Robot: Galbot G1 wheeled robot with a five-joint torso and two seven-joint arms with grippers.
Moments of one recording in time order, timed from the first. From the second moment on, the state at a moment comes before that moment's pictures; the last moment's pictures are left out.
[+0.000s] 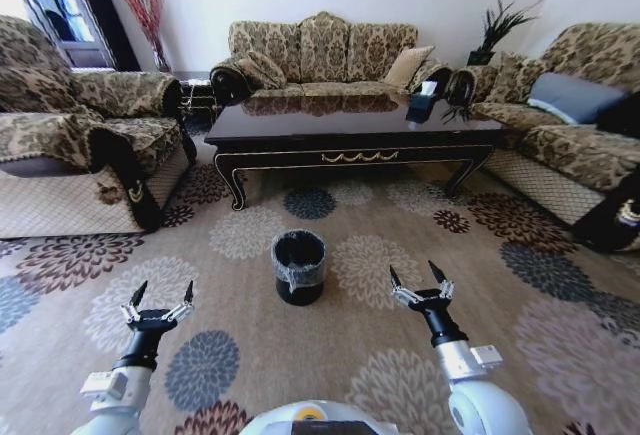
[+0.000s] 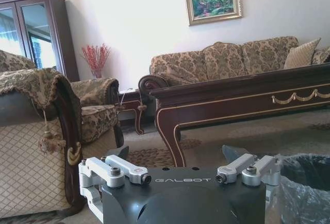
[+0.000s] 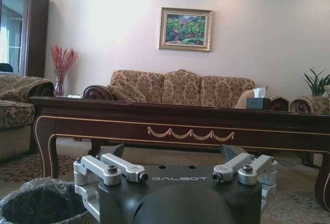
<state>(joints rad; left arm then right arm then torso) 1.97 -1.13 -0.80 -2.26 -0.34 -0.20 -0.20 -1.76 1.25 0.65 2.21 0.26 0.19 -0.01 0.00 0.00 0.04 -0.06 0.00</state>
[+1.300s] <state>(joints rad) 1.97 -1.13 -0.80 -2.26 -0.34 -0.20 -0.20 -1.76 1.25 0.65 2.21 0.26 0.19 -0.01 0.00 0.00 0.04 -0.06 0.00</state>
